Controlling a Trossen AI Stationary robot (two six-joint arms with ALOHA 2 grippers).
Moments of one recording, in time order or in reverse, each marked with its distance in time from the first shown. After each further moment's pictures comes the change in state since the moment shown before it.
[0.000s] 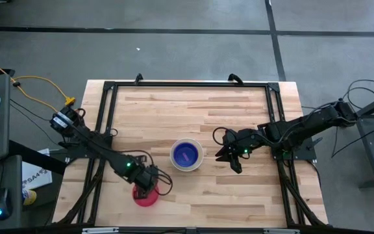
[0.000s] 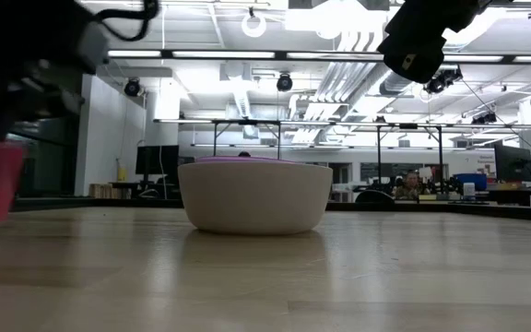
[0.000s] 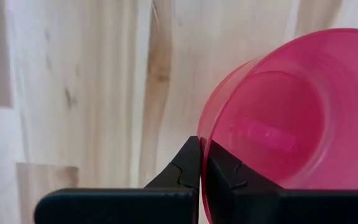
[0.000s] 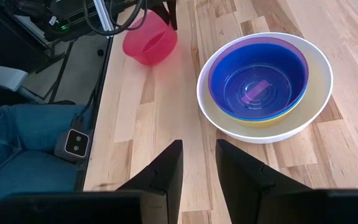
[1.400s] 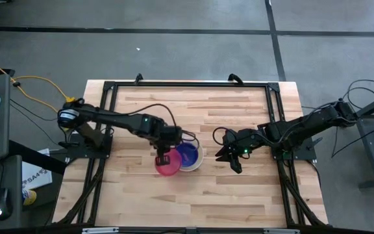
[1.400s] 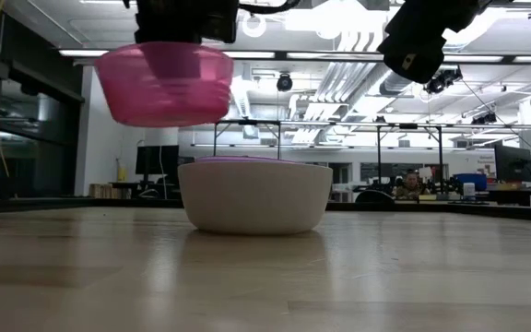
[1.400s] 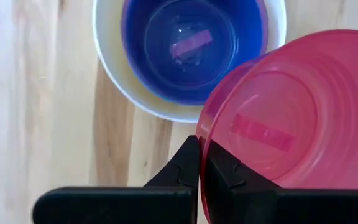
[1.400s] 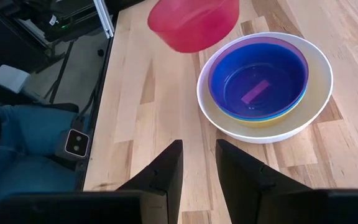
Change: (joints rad) left arm 0.490 0.025 0.367 -0.225 0.093 0.462; right arm 0.000 0.000 0.000 0.000 0.000 0.000
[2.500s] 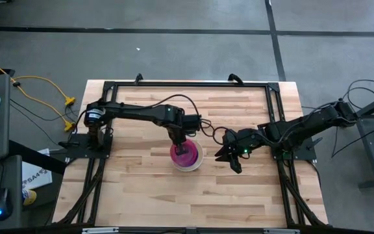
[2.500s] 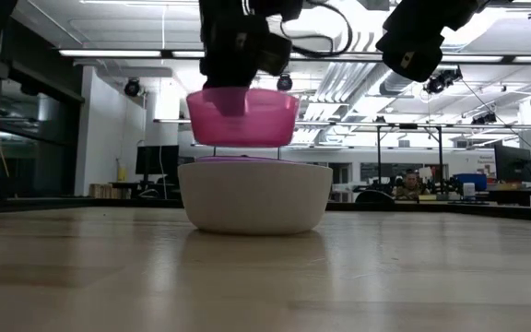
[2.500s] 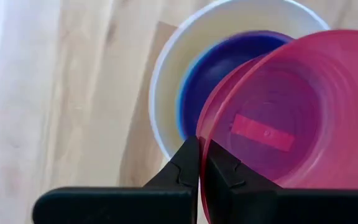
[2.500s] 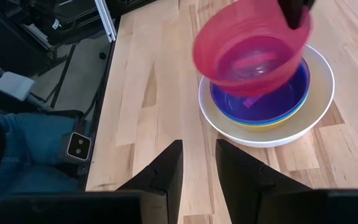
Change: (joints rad) left arm 0.137 0.286 0.322 -0.134 0.011 -0.029; right arm 0.000 0.000 0.000 0.015 0.000 0.000
